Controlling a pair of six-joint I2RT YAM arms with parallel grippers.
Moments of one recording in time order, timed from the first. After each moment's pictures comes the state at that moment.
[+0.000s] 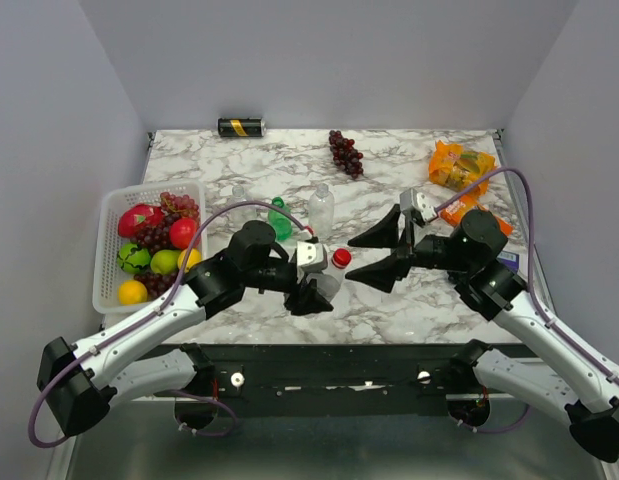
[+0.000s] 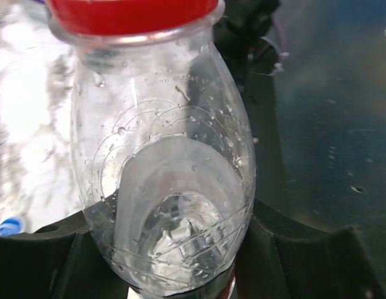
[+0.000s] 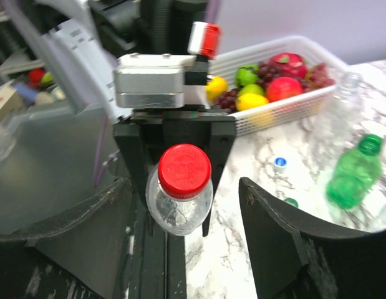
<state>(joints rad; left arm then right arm) -0.84 1.00 0.80 -0.23 0.78 0.11 0.65 0.86 0.82 0.11 -0.84 0.16</state>
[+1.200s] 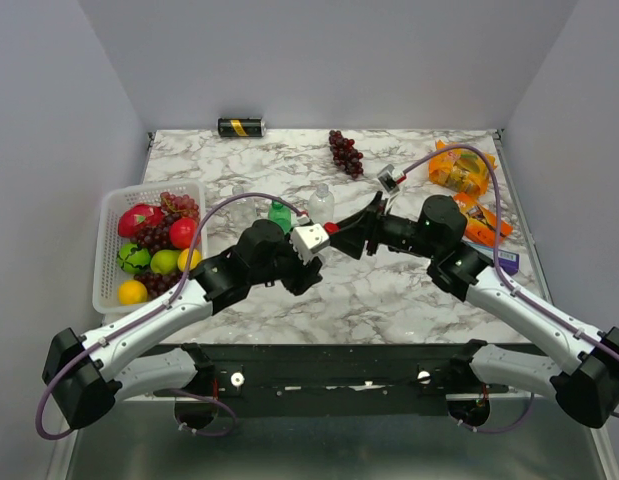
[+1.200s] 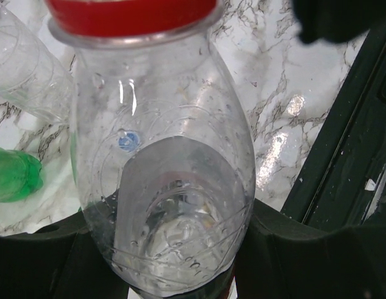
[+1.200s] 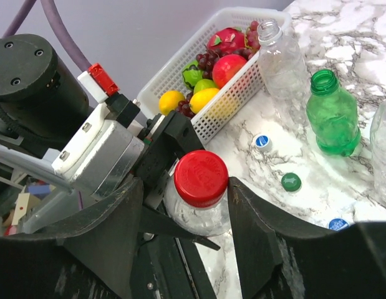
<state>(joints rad) -0.84 1.05 0.81 -0.28 0.22 0.07 0.68 1.08 0.84 0.21 -0.51 0.51</state>
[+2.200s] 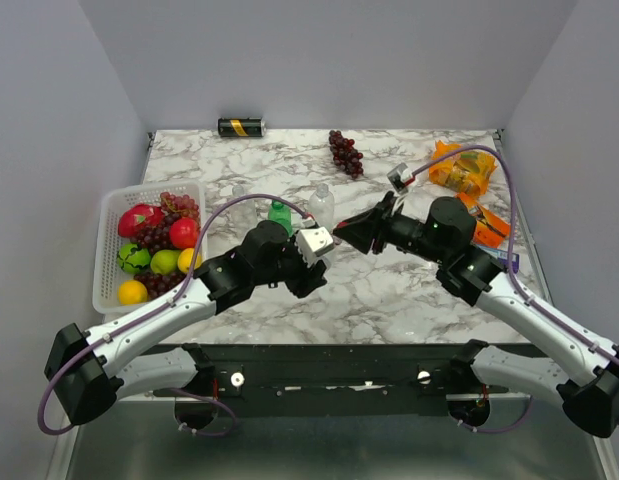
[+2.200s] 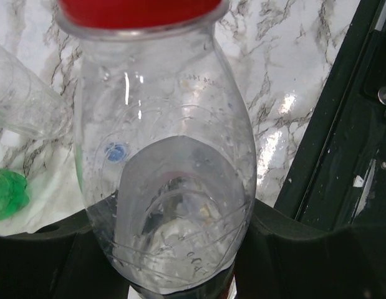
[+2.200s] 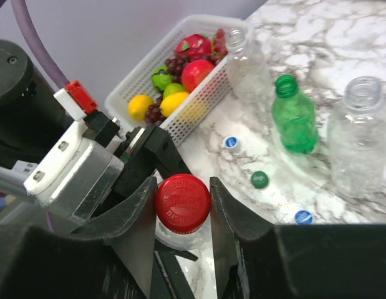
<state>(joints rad) -0.86 1.07 0.81 -0.25 0.25 0.08 0.70 1.03 0.86 0.10 -0.36 0.41</state>
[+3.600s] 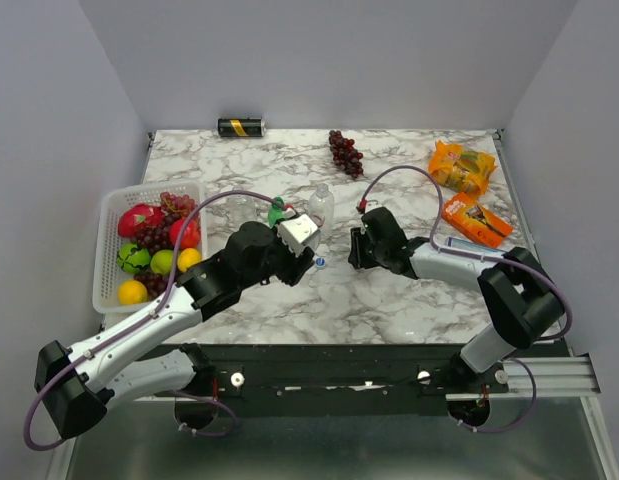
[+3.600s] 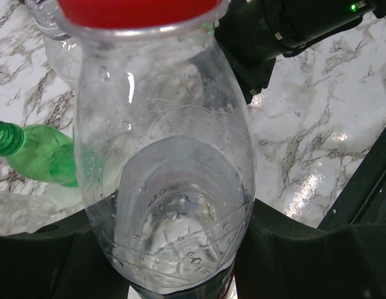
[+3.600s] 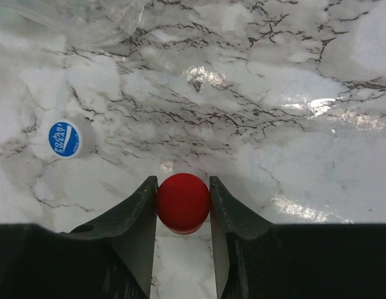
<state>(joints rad) -0.85 0.96 0.81 -0.25 0.03 0.06 0.63 1.57 0.81 -0.04 0.07 0.35</state>
